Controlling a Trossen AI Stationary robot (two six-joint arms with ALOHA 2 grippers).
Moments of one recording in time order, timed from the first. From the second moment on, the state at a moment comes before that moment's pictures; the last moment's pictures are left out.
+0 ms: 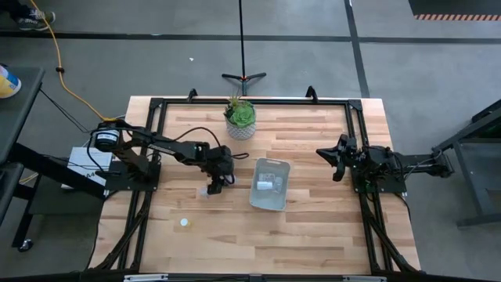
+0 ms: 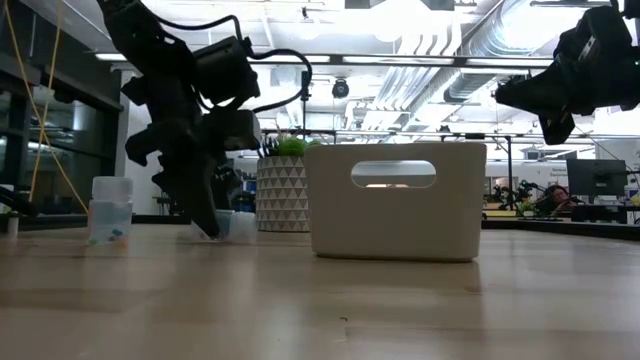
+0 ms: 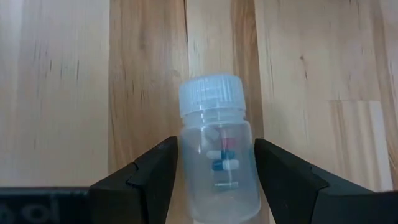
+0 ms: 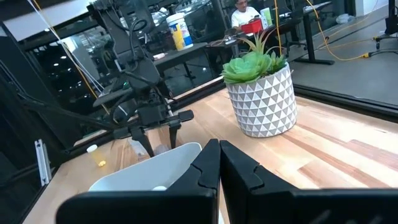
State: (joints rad) left arm 0.08 1.60 0.72 -0.18 0.20 0.05; right arm 0.07 0.01 0.06 -0.08 0.36 0.38
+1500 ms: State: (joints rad) left arm 0.08 1.61 1.08 -0.46 0.18 -0.06; right arm 0.07 0.01 0.05 -0.08 0.33 0.38
